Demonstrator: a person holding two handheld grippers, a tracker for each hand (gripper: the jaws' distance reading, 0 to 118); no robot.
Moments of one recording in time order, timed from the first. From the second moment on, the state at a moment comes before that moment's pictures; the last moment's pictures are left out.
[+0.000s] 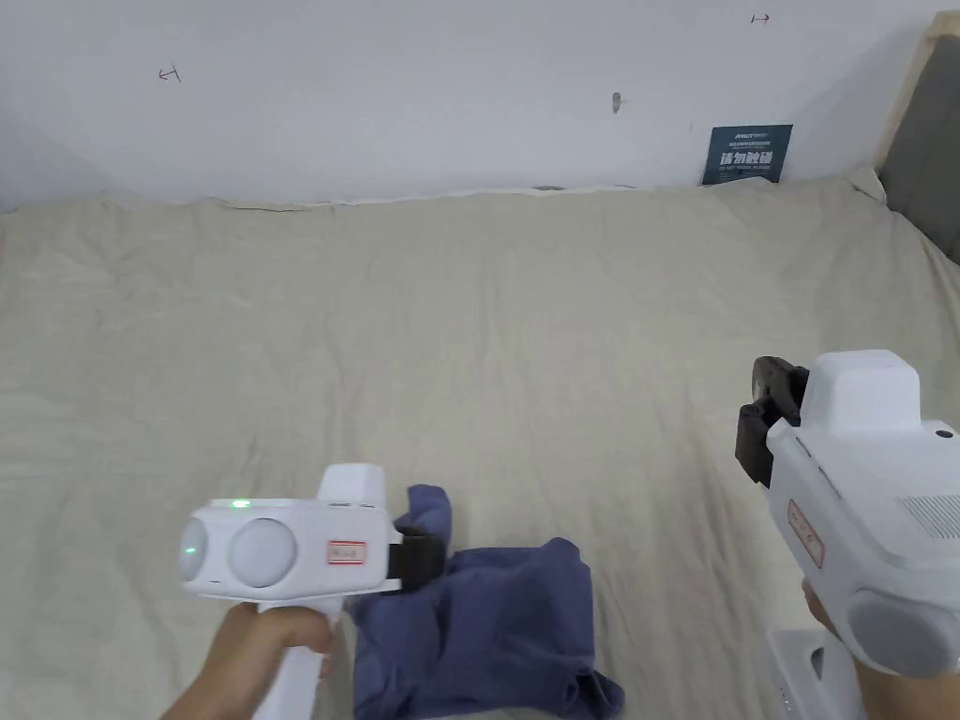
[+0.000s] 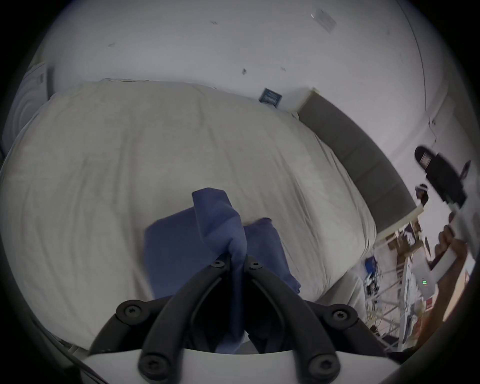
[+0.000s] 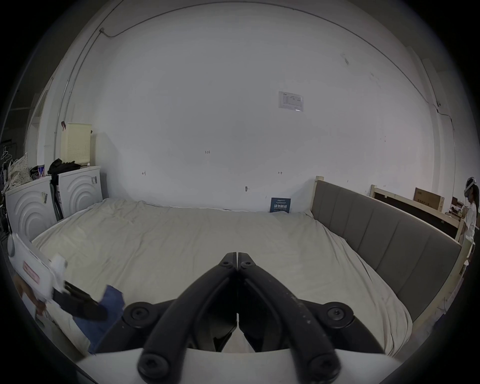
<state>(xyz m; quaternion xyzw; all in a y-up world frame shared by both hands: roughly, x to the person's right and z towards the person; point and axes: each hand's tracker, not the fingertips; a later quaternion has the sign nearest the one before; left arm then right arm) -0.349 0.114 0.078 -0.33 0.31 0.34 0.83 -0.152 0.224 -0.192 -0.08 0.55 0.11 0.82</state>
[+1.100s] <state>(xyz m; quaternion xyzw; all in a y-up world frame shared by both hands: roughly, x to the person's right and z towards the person) -0.309 0.094 0.059 -0.21 0.43 0.21 0.85 -0.131 0.227 -0.213 -0.09 0.53 0.10 0.84</state>
